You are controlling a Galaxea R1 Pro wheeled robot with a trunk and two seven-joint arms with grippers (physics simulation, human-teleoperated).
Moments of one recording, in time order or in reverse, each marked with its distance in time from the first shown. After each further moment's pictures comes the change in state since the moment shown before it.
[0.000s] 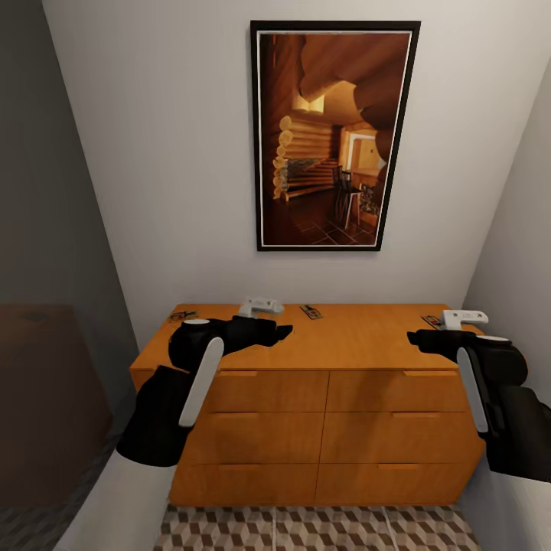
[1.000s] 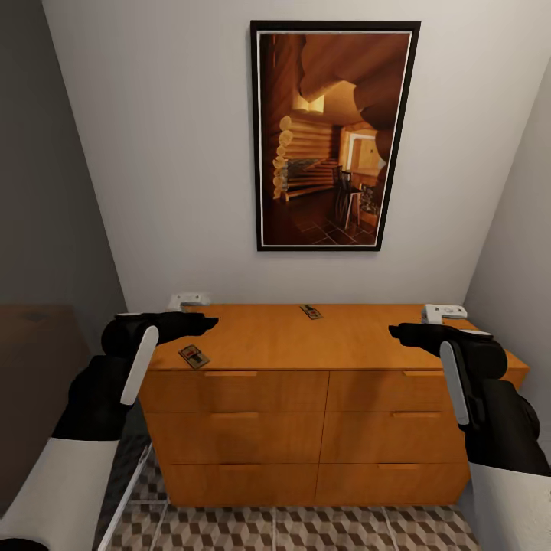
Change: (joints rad) left arm -0.039 0.236 0.195 0.067 -0.033 0.003 0.012; right arm -0.031 0.075 0.012 0.001 -0.011 0.000 0.009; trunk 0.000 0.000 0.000
